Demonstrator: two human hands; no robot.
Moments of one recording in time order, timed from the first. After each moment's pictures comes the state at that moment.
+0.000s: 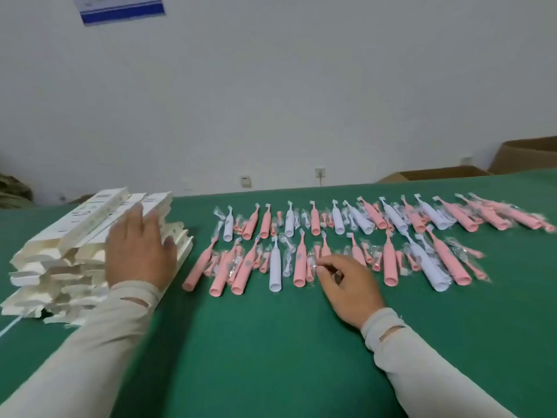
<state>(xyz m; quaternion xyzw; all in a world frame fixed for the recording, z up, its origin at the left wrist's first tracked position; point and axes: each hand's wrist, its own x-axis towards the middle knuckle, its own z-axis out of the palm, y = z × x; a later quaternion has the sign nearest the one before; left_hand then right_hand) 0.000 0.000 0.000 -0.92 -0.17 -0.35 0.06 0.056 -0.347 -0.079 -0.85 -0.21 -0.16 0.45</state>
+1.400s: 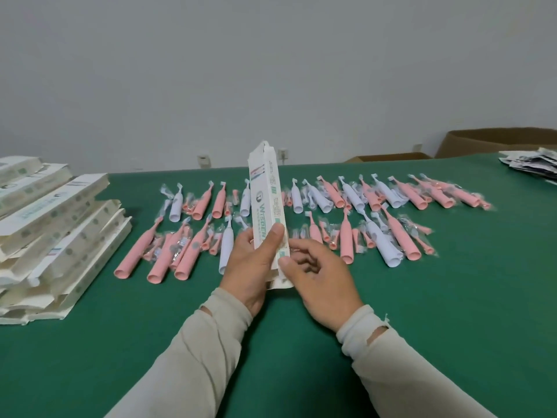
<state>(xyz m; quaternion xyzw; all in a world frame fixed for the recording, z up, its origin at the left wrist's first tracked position) 0.034 -0.231 -0.061 -0.53 -0.04 -0.03 -0.84 0.021 -0.363 -0.073 -0.73 -0.17 -0.08 0.66</state>
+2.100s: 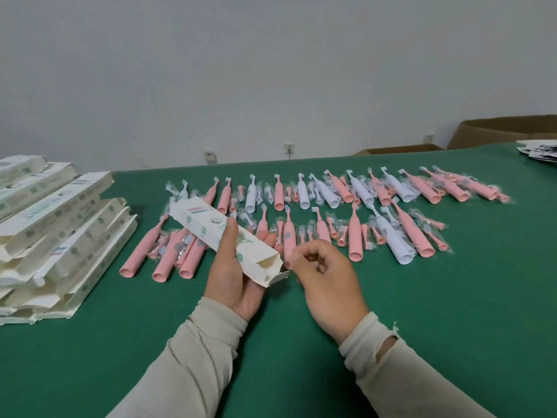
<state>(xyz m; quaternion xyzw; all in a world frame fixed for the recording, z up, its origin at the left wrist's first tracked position) 0.031 -0.213 -0.062 -0.31 -0.09 -0.02 -0.95 0.016 -0.352 -0.074 -0.70 -0.09 -0.06 0.70</state>
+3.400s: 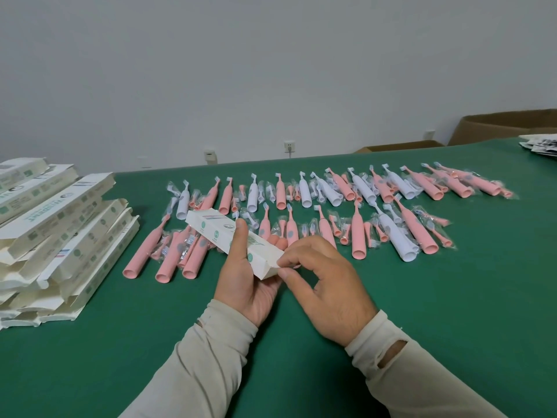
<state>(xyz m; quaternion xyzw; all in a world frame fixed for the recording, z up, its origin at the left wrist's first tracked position) 0.022 -0.222 -0.055 -0.29 -0.11 0.03 -0.95 0.010 -0.361 -0.071 -0.81 -0.30 -0.20 0.47</state>
